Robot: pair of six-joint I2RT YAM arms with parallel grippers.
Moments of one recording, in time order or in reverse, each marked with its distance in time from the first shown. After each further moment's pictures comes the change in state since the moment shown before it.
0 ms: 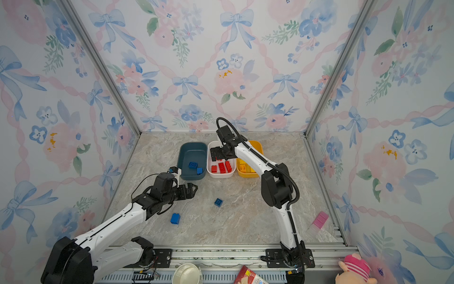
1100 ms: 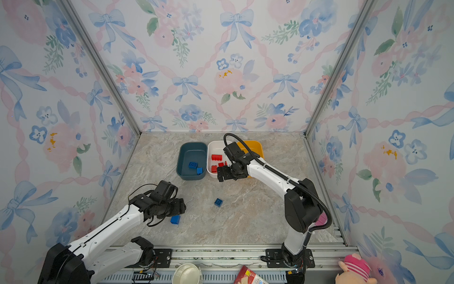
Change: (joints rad) left arm -0.031 -0.051 0.024 -0.512 -0.068 -0.132; right arm 0.068 -0.390 -0.526 0.028 -0.072 0.079
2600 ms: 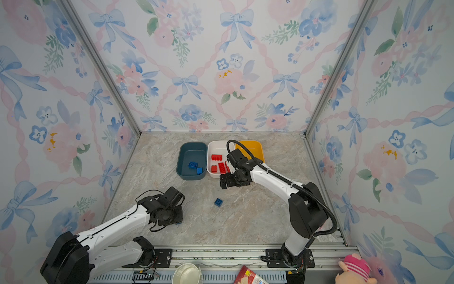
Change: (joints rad) left arm -0.129 0.066 -0.047 -0.029 -0.056 -0.141; right arm -0.003 -0.075 -0.150 0.023 -0.045 0.008
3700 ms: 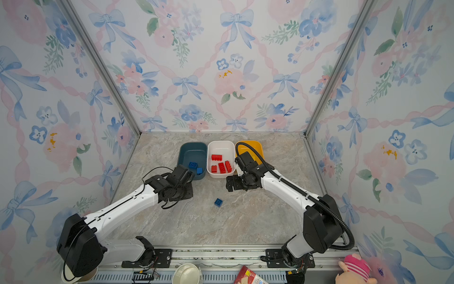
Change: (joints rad) left arm -0.010 0.254 0.446 -0.002 -0.125 0.058; right arm -0.040 -0.180 -0.136 0.006 0.010 0.023
